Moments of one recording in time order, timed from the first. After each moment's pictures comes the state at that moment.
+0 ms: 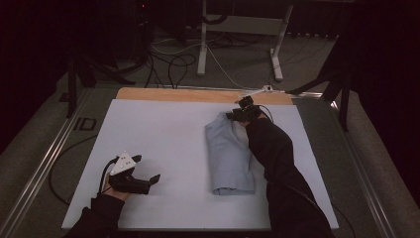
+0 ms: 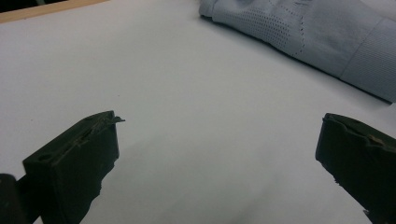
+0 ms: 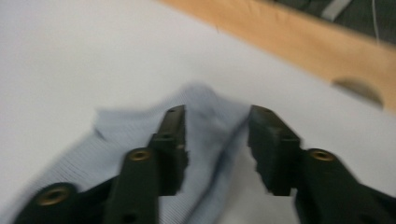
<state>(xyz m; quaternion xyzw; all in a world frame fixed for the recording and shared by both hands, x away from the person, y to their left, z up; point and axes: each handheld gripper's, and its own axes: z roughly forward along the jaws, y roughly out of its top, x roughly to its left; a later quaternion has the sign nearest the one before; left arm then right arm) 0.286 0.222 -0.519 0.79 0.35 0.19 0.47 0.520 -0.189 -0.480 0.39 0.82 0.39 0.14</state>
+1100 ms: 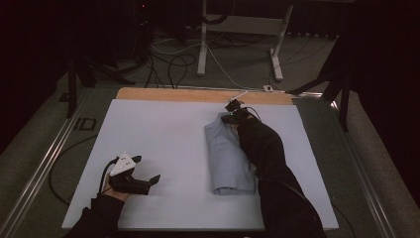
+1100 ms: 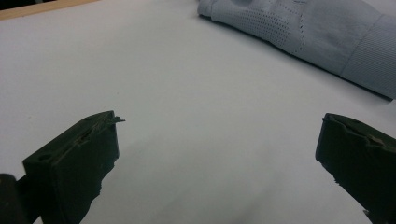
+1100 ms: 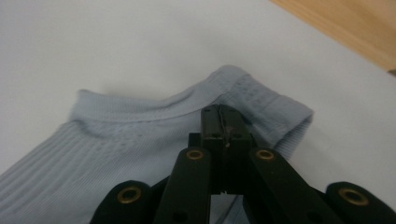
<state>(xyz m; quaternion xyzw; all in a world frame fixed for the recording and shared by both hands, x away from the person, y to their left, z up) 0.286 0.224 -0.522 0.79 0.35 0.19 0.47 0.534 -0.156 -0.506 0.37 0.86 0.32 0.13</state>
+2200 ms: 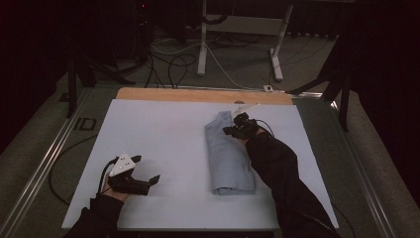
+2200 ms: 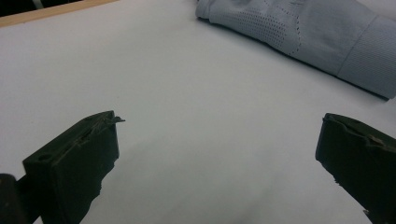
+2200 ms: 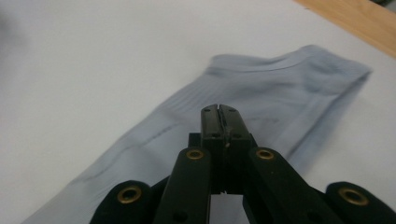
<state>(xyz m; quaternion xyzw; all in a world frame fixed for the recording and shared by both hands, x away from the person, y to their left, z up) 0.284 0.224 -0.519 0.79 0.34 0.19 0.47 0.438 -0.168 -0.468 0.31 0.87 0.37 0.12</state>
